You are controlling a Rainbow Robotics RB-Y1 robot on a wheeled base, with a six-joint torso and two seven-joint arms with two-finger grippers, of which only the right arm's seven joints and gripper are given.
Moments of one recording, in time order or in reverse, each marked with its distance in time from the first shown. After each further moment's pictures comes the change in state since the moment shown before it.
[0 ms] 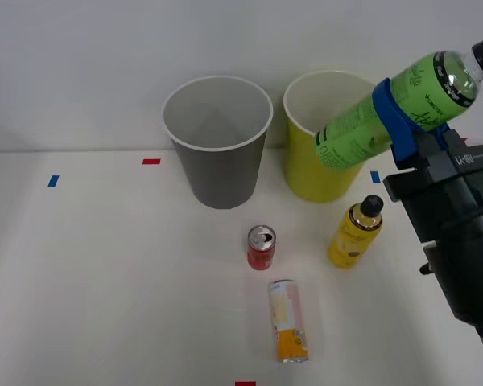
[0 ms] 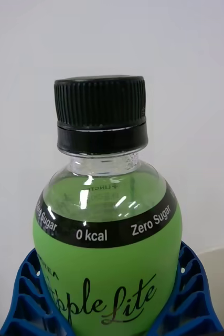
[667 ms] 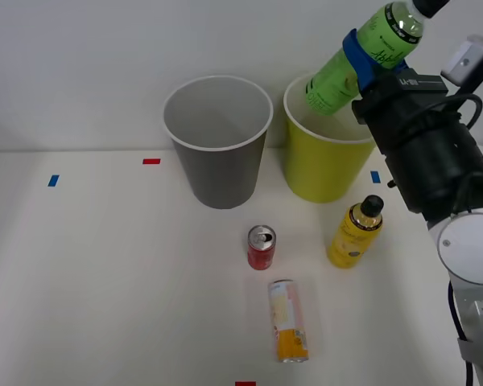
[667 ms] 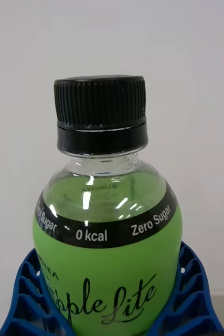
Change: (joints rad) arm -0.434 0.155 -0.141 0.411 0.057 0.166 0.023
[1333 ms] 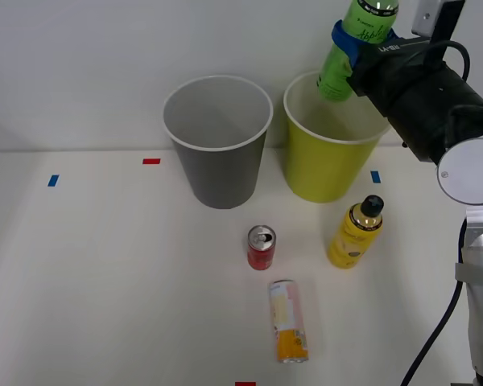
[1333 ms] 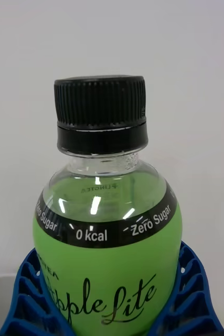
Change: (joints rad) arm -0.248 0.015 -0.165 0.168 0.239 0.329 0.003
